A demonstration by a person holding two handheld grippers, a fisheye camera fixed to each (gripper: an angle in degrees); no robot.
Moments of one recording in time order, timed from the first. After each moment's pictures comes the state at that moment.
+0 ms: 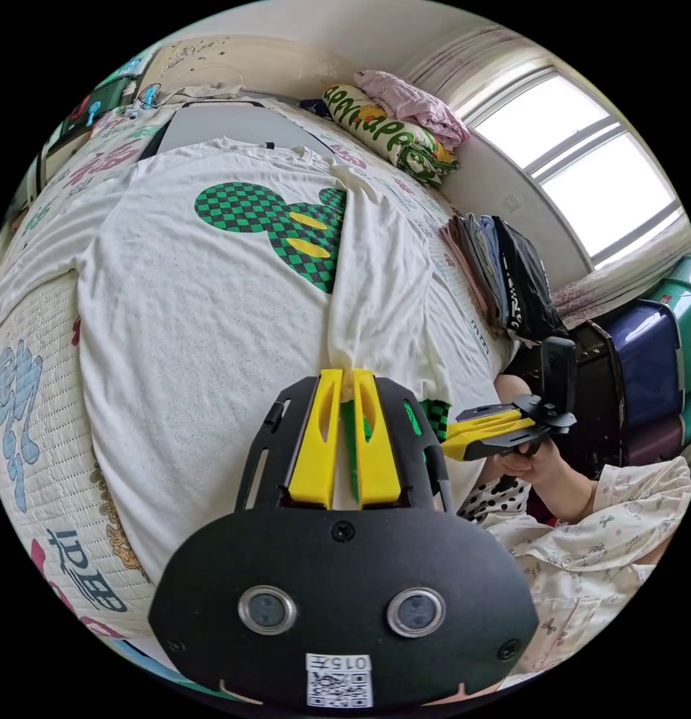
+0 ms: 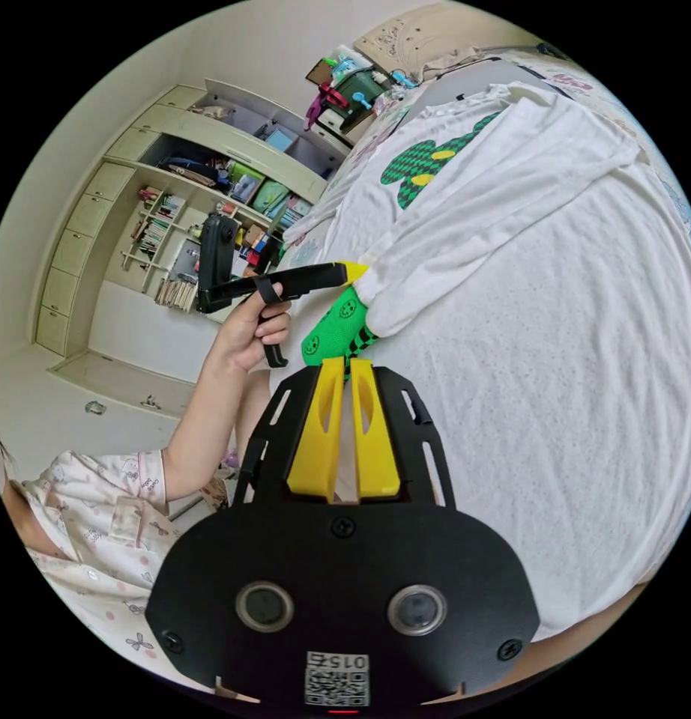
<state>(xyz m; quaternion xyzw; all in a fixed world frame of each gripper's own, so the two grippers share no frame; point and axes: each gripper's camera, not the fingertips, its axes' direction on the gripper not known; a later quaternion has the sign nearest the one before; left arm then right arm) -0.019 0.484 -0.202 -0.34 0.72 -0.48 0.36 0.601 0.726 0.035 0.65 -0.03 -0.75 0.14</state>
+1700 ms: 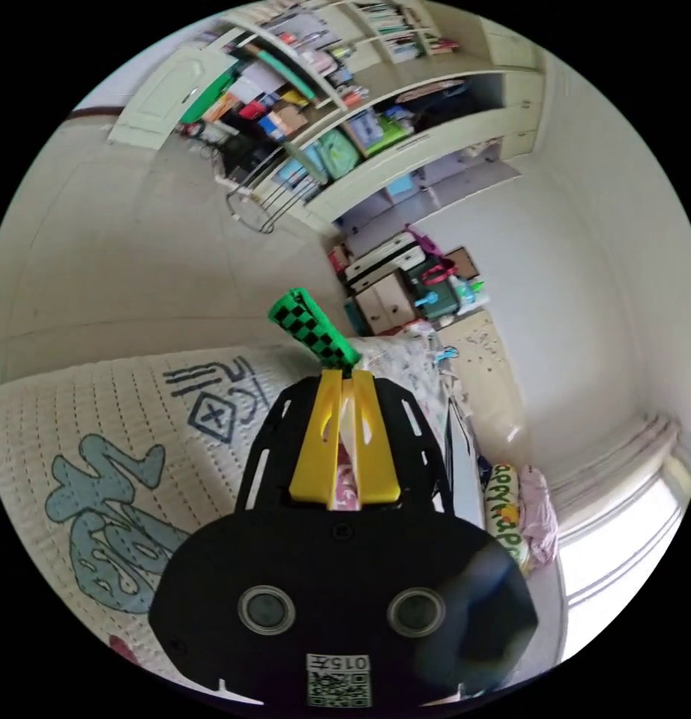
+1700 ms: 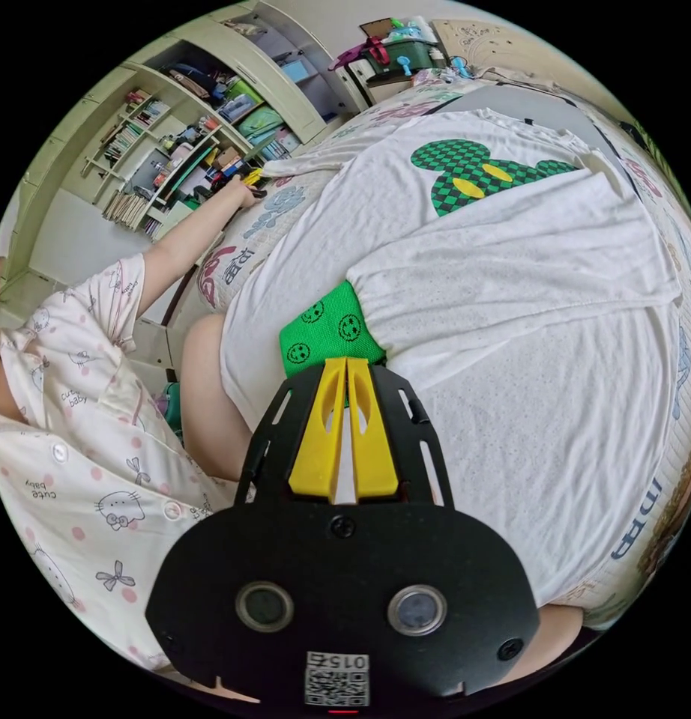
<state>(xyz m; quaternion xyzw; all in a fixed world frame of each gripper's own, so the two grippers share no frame) -0.087 1.144 -0.378 -0.43 0.08 -0.84 0.31 0.446 0.705 0.098 0.73 0.13 -0.65 0.14</state>
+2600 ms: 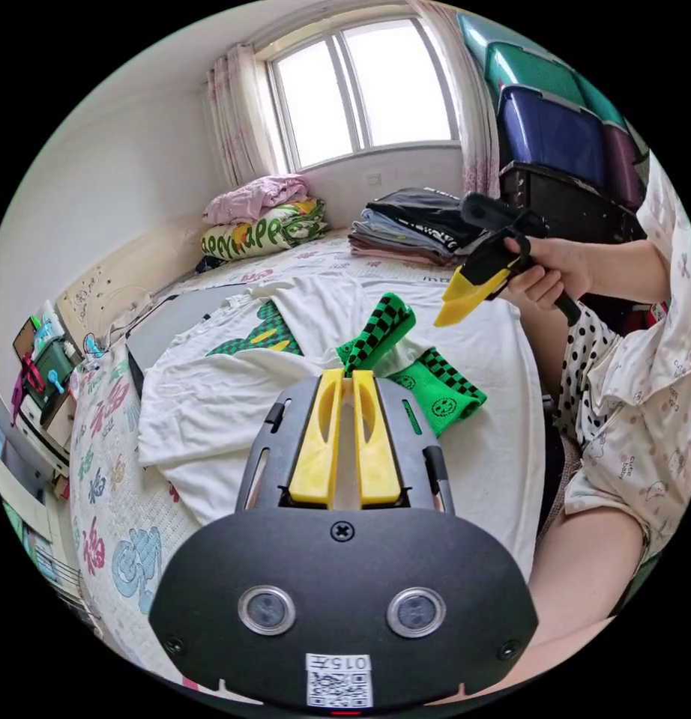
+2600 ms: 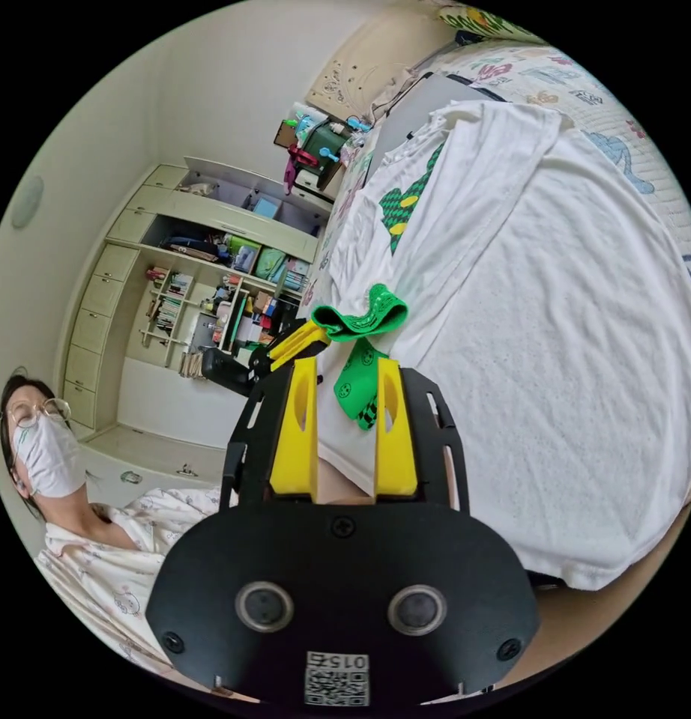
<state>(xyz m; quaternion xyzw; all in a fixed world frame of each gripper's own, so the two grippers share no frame) -0.259 0.409 -0.330 -0.02 0.66 -0.37 0.65 0.641 0.762 0.056 0.60 -0.18 -0.76 0.14</state>
